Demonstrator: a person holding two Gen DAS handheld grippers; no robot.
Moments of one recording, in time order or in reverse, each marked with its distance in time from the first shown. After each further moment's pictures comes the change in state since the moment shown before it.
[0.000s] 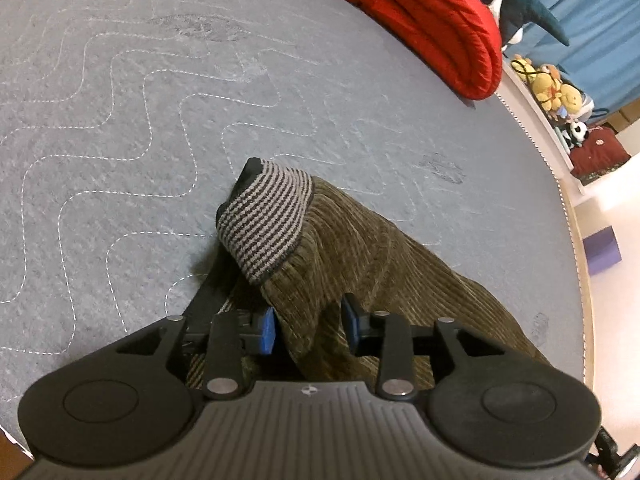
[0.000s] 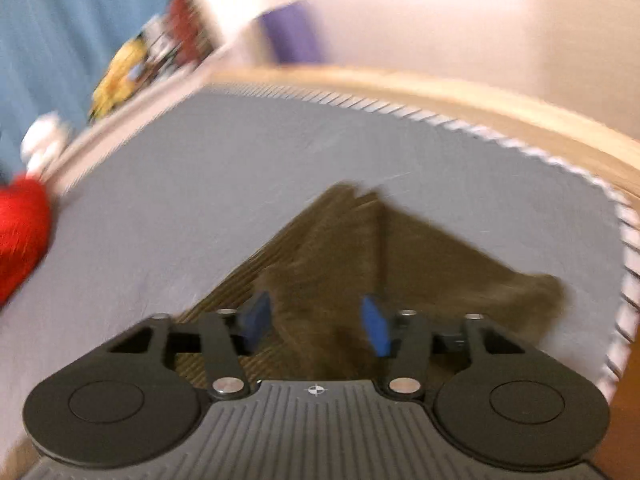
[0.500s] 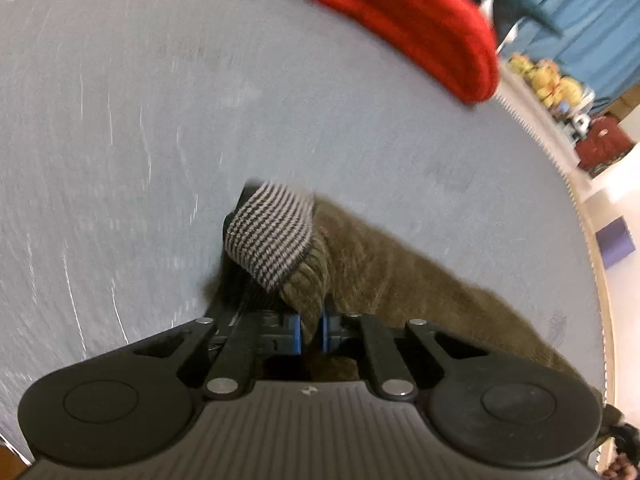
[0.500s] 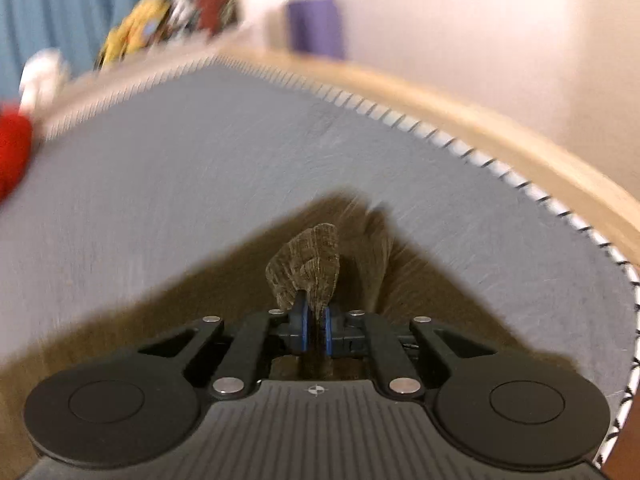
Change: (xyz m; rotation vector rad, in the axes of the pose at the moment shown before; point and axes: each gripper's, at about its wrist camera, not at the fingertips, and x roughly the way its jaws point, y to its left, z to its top) left arm -0.012 -0.013 0.003 0.070 -0.095 0.021; right arm 0.026 -0.007 0.018 -0.111 -0.102 -0.113
